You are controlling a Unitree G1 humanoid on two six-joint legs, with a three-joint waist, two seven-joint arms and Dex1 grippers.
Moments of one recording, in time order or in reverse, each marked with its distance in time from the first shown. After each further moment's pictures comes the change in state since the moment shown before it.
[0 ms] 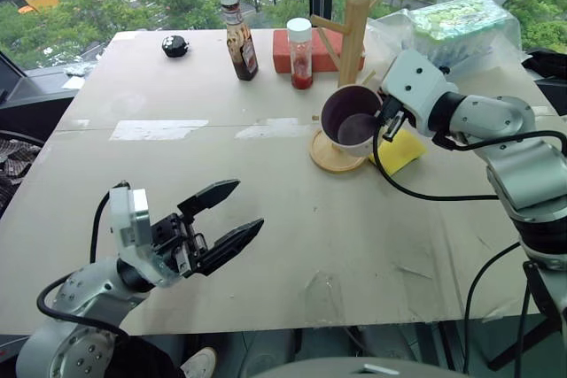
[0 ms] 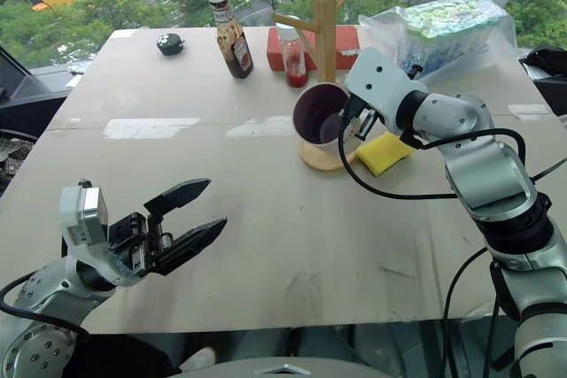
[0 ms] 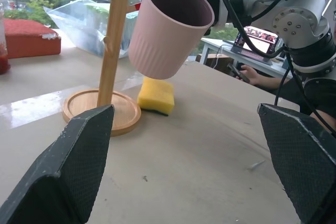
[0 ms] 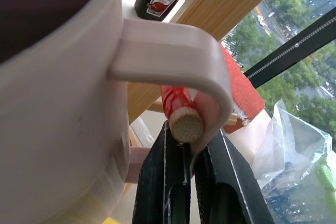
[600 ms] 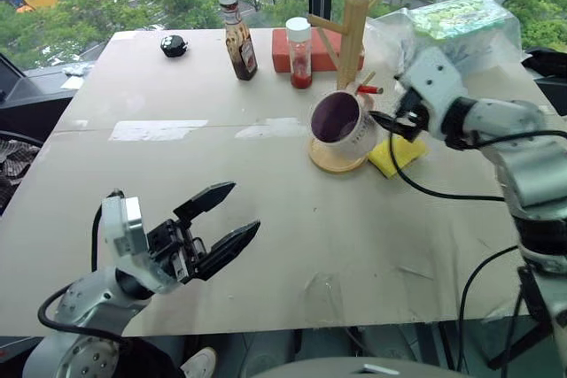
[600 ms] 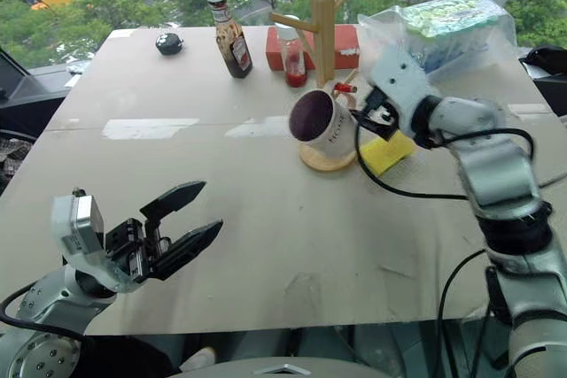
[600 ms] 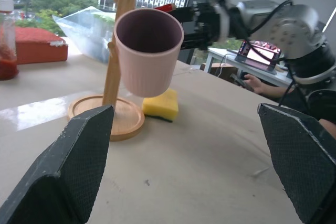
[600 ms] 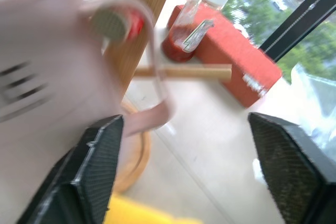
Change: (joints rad) left arm 0.049 -0.051 -0.002 0.025 0.026 -0.066 -0.033; right arm 0.126 0.004 -0.212 0.001 0.114 0.052 0.088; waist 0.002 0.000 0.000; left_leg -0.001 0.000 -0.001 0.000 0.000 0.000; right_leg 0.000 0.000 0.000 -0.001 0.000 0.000
